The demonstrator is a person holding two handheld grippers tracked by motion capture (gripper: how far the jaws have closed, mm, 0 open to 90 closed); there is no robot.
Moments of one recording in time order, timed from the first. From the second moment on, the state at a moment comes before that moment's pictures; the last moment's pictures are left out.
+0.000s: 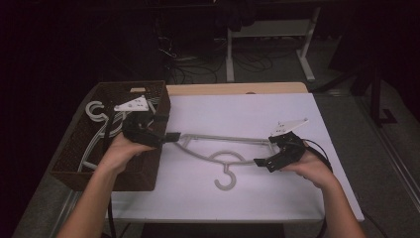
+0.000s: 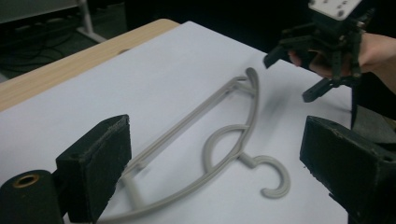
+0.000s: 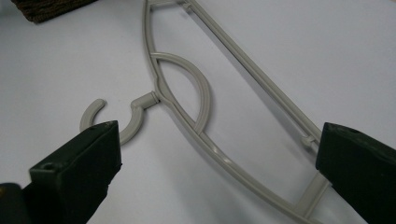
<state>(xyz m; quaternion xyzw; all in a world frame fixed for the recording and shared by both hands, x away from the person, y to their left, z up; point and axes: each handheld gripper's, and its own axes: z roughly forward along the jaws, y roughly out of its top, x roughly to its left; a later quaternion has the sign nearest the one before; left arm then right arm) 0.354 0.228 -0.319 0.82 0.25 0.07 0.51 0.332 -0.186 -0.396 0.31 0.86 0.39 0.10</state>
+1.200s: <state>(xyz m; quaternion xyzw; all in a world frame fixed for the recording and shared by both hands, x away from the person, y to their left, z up) 0.393 0.132 -0.441 0.90 0.28 0.09 0.33 0.314 -0.188 -0.431 0.34 0.85 0.40 0.09</state>
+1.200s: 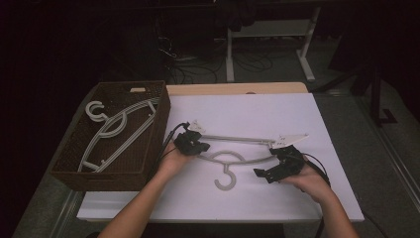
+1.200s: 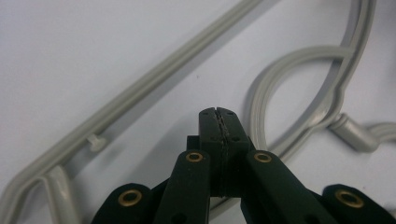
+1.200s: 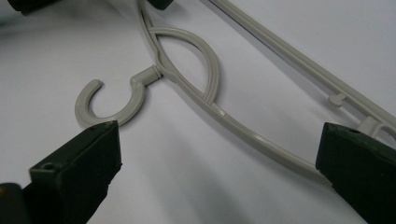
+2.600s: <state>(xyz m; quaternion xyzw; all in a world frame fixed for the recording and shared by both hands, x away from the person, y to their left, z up) 0.336 0.135 -0.433 0.90 0.22 -0.01 0.39 0.320 -0.210 -0.421 0.41 0.82 0.39 0.14</state>
